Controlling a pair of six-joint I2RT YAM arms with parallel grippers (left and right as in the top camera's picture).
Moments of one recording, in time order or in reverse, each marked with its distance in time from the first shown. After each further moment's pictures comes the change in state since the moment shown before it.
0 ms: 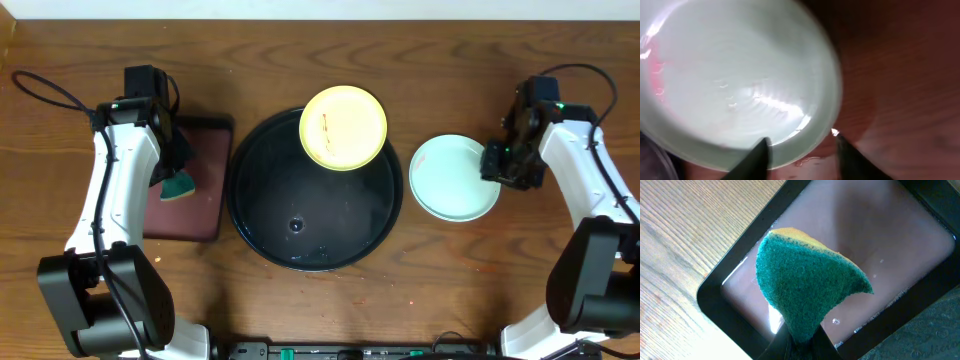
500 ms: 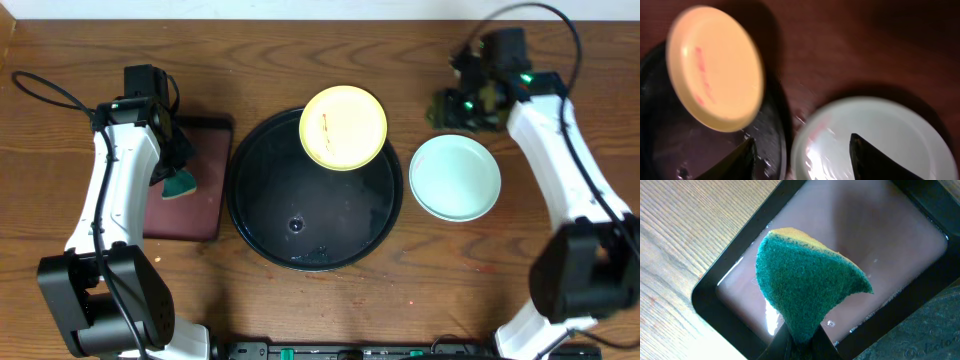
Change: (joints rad) left arm 0.000 0.000 0.000 0.010 0.015 0.000; right arm 0.190 0.070 0.269 0.162 -0.214 -0.081
